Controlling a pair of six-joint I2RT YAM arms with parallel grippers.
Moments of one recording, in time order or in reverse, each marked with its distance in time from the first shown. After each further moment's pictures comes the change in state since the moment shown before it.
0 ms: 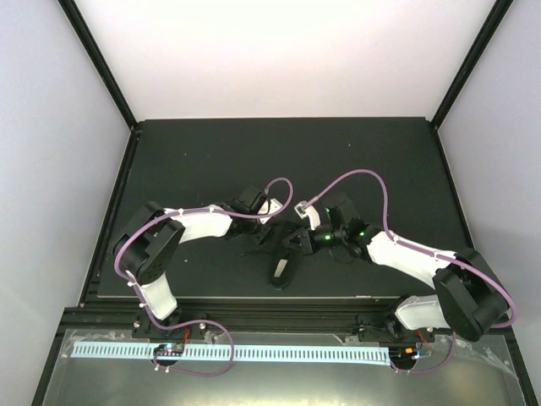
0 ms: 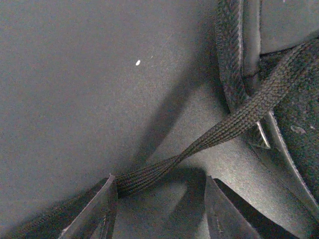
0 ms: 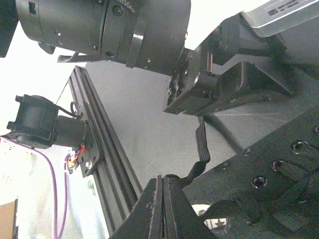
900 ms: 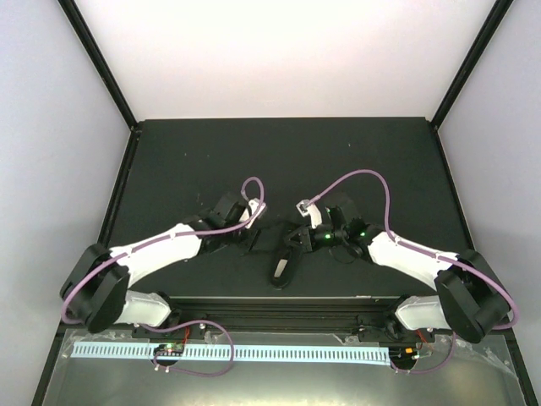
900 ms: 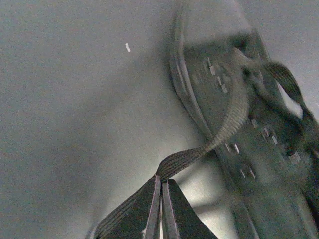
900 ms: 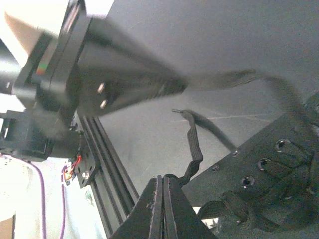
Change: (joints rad) left arm -0.010 -0.365 -0.145 -0.042 0.020 -0.174; right arm 0.000 -0.008 -0.003 0.003 0.035 0.049
